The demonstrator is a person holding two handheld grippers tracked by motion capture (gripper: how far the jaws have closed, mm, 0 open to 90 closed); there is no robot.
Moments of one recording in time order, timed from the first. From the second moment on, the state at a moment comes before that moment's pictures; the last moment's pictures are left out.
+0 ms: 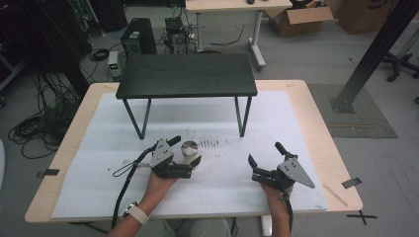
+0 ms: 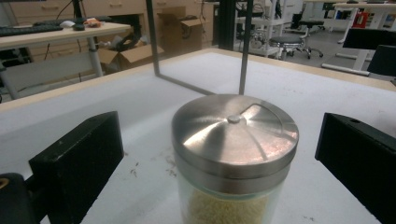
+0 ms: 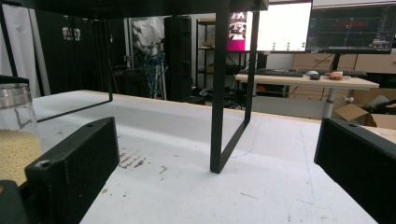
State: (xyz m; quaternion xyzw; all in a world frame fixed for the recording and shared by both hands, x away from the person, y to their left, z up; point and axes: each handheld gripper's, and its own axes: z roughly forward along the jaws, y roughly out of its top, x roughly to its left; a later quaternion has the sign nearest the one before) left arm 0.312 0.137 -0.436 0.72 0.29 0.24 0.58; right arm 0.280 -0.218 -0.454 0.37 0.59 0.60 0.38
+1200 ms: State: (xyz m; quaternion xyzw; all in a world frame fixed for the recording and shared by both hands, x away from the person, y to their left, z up) left arm 0.313 0.134 -0.444 0.74 0.27 0.25 0.57; right arm 0.280 -0.218 -0.454 0.37 0.59 0.61 0.38
